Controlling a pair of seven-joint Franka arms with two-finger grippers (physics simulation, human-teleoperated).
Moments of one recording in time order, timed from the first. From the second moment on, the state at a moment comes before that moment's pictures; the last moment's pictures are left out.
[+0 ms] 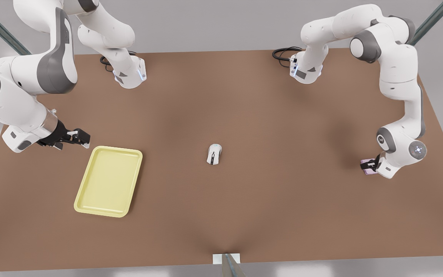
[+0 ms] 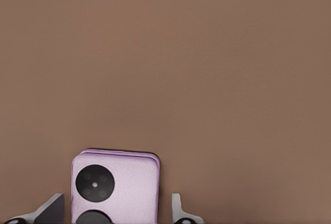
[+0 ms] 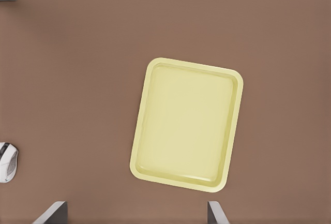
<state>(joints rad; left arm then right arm) 0.23 0.68 0.13 -1.81 -0.01 2.40 0.20 -0.04 0.16 0.10 -1.43 0.01 1.60 0.04</state>
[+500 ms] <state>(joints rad) 0.25 0.69 0.13 -1.81 0.00 2.40 0.19 -0.04 0.16 0.10 -1.43 0.01 1.60 0.04</state>
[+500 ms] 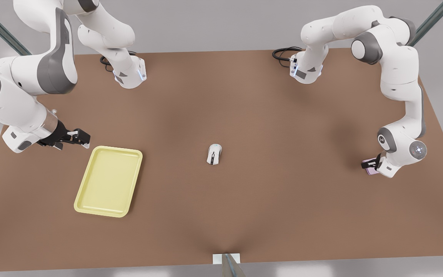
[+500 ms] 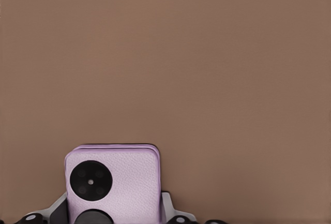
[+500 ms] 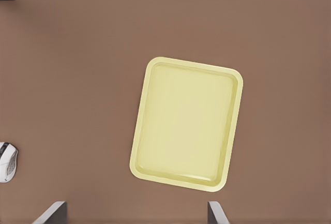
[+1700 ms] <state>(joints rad) -0.62 1.10 -0.16 -0.94 -0.04 2.25 -0.82 -0.03 0.17 0.12 -1.50 0.00 1.67 0.05</state>
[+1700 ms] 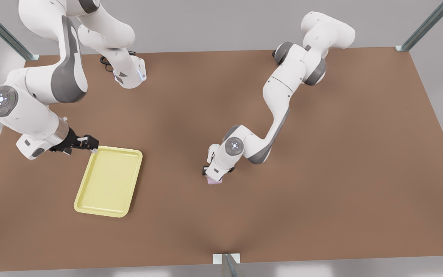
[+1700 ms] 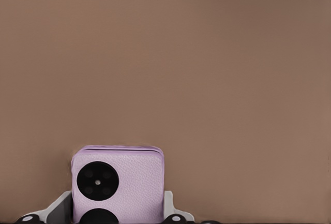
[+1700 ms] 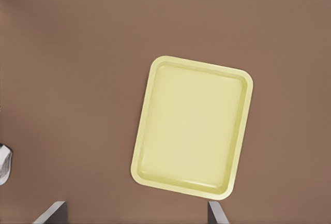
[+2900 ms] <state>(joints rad) -0.16 0.36 0.04 -1.29 -0.07 1.26 -0.12 0.48 1.16 0.20 -0.80 -0.06 1.82 0.53</state>
